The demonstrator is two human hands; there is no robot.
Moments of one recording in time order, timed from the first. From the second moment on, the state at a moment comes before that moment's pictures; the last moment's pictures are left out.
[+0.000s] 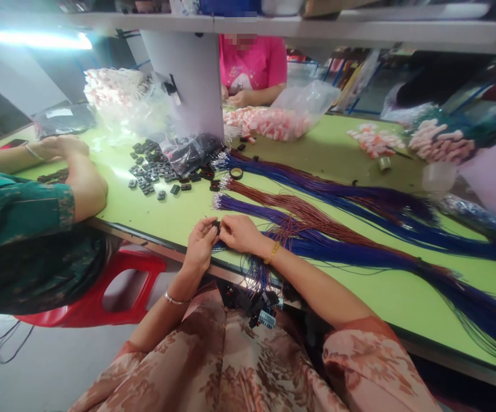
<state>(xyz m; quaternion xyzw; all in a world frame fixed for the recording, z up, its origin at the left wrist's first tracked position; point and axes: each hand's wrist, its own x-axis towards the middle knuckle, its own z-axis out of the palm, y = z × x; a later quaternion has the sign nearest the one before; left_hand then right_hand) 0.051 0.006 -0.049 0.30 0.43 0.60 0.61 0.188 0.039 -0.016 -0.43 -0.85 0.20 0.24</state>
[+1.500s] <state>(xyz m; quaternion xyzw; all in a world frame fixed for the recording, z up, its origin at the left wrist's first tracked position) 0.051 0.018 -0.048 0.25 0.35 0.58 0.69 0.203 0.049 -0.017 -0.45 -0.77 0.27 0.36</state>
